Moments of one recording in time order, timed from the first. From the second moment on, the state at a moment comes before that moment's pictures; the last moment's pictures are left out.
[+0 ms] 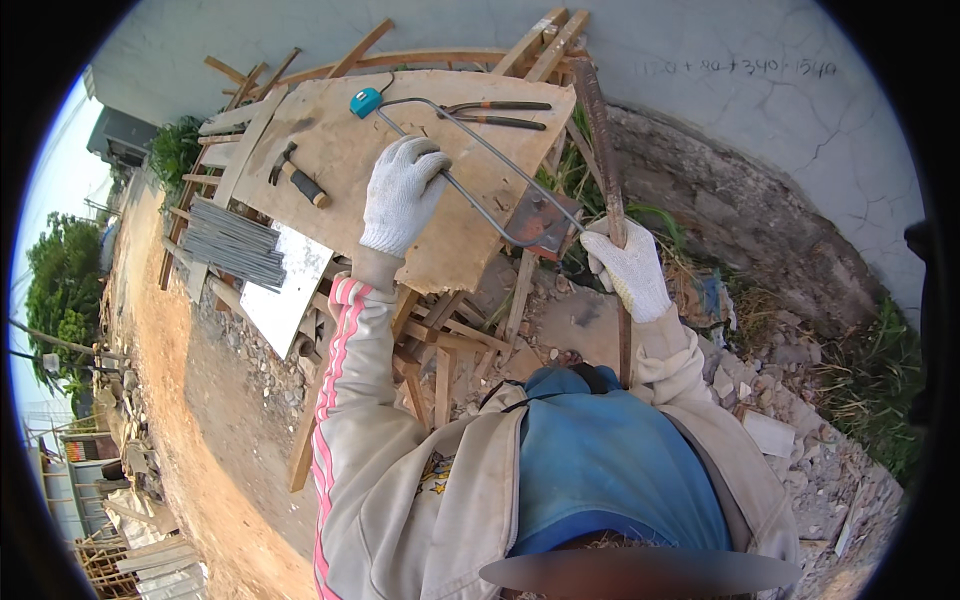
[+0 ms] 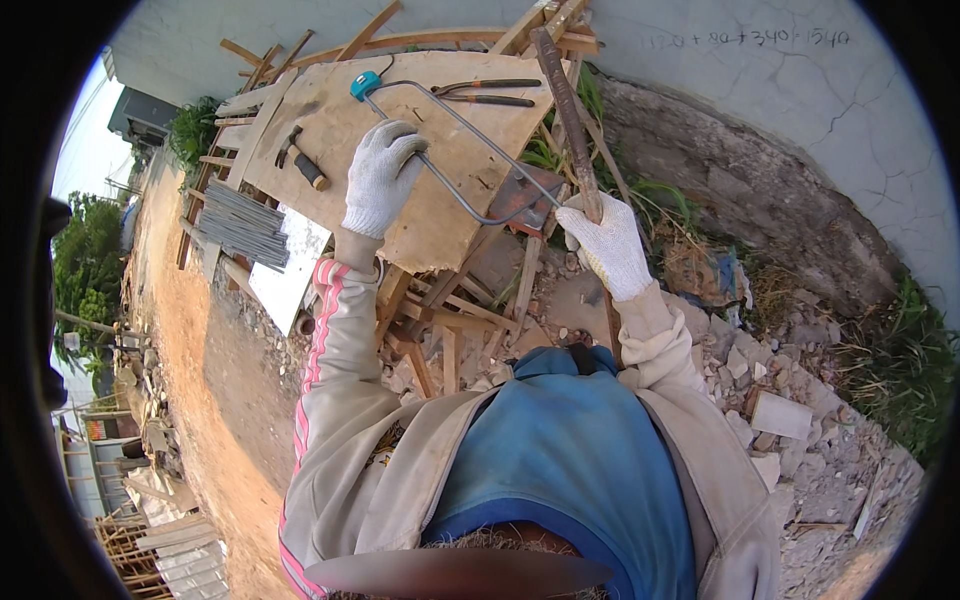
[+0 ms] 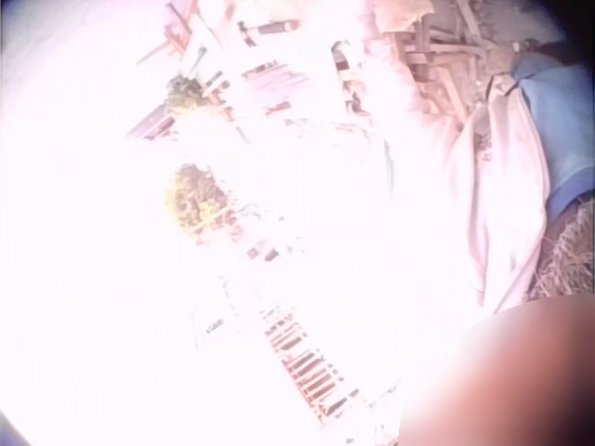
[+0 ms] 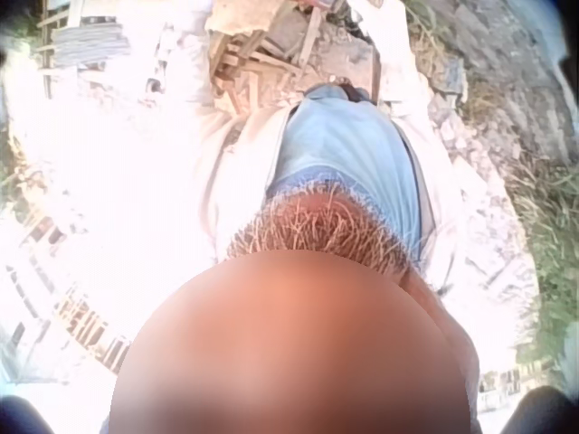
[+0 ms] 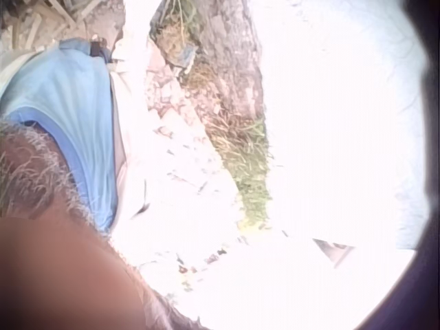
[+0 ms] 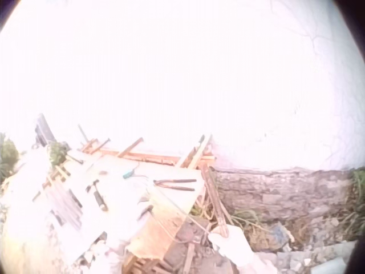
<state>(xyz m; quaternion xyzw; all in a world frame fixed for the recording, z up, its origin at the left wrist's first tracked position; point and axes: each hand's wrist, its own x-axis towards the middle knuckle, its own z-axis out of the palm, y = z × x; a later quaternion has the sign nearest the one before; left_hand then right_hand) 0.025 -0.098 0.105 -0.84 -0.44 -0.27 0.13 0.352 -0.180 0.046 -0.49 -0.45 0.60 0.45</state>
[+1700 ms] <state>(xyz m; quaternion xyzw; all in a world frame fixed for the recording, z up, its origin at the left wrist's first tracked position) 0.045 -0.018 -0.014 -0.70 -0.70 -0.16 0.02 0.355 -0.163 0.005 -0.59 -0.62 0.36 0.37</state>
